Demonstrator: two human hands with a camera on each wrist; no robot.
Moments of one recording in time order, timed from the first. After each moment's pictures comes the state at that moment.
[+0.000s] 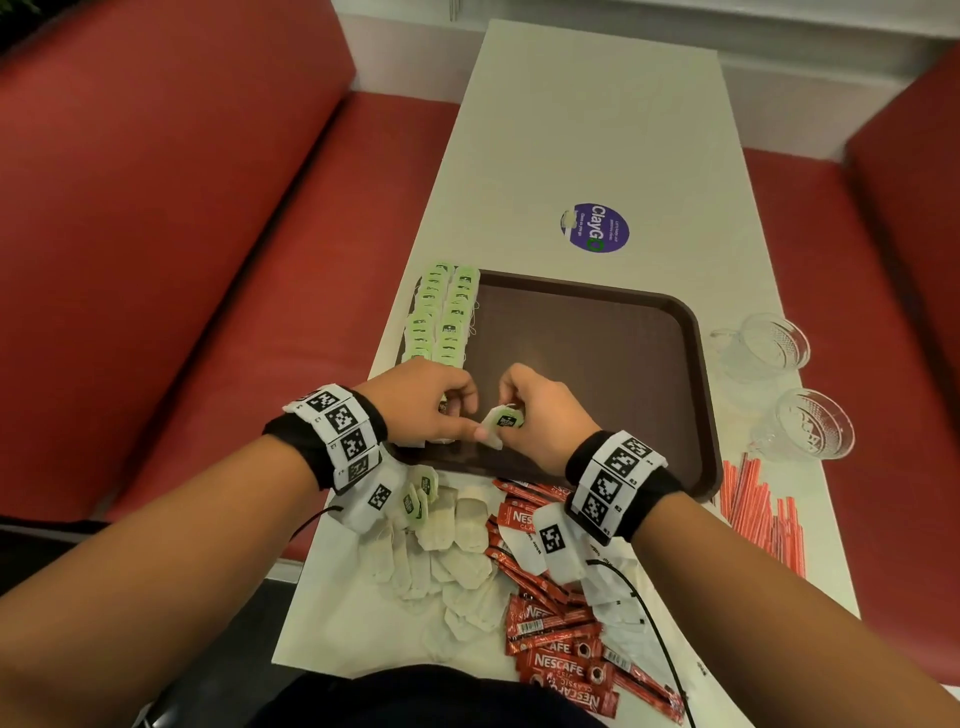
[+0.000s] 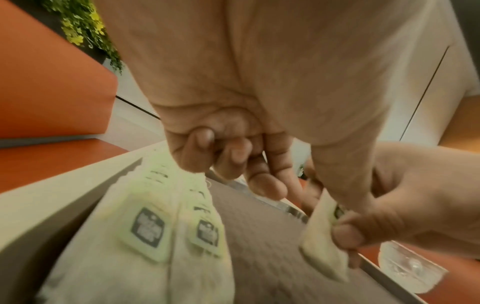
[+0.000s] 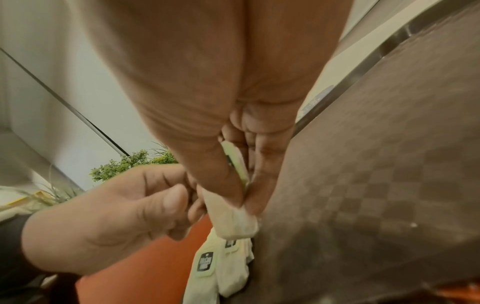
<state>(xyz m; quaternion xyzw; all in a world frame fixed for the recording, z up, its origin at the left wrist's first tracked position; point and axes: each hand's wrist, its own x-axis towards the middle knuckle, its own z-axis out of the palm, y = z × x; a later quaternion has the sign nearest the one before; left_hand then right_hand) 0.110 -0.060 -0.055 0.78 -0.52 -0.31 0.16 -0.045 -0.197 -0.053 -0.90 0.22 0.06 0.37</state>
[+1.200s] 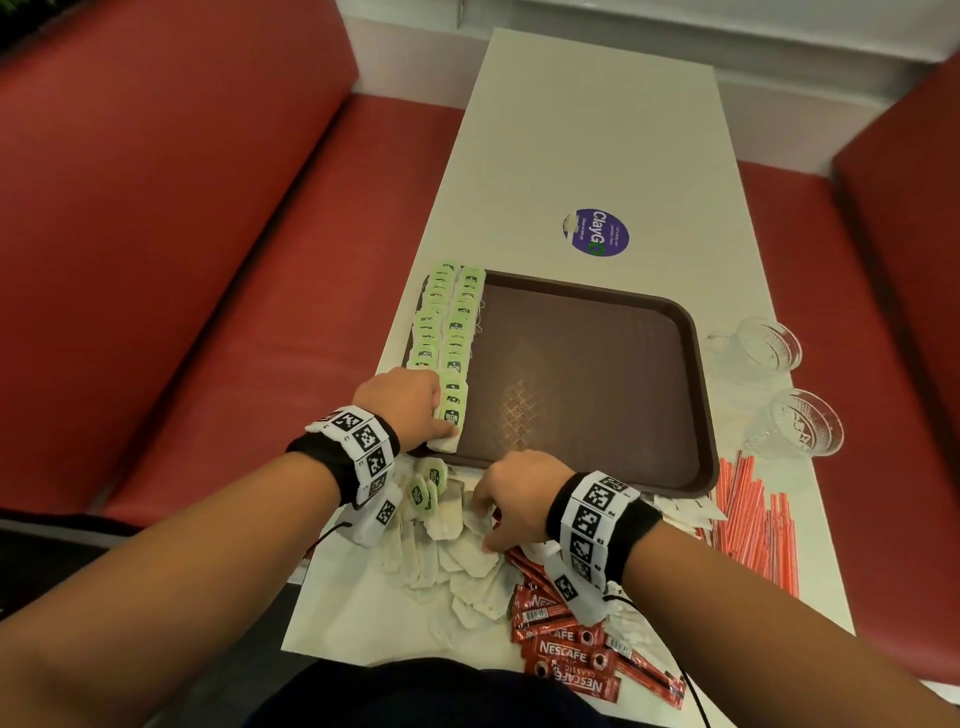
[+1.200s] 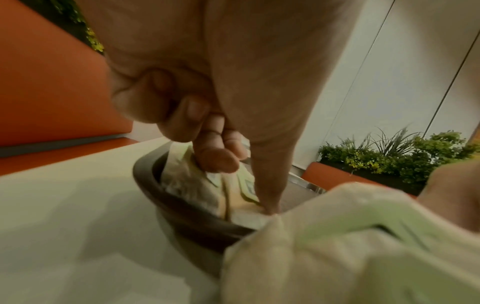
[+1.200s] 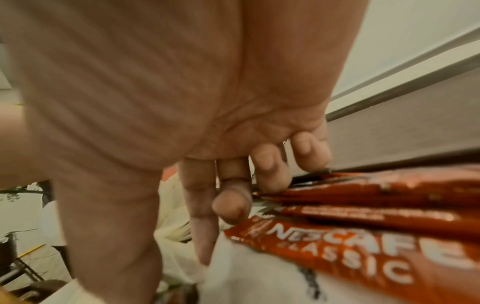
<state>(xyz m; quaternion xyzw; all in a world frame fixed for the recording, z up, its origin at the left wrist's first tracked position) 0.101 -0.042 -0.076 0.90 -0.38 -0.20 0.02 -0.064 -0.146 -0.063 -0.93 0.01 0.32 0.14</state>
